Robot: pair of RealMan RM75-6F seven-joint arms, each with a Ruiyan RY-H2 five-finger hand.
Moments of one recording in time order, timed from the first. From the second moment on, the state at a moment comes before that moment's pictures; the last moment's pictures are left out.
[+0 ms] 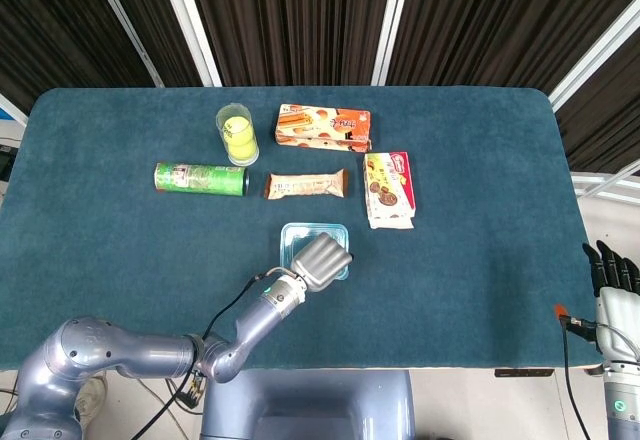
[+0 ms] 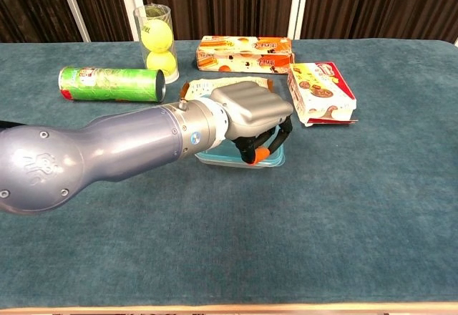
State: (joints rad) left arm -1.20 -1.87 -0.11 -1.30 0.82 0.86 0.78; right arm 0.04 -1.14 0.14 -1.68 -1.30 1.47 -0.07
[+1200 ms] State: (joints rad) left arm -1.15 -1.69 -0.19 -1.56 0.78 0.98 0.80; right arm 0.04 -1.15 0.14 -1.67 -1.31 1.48 -0.08
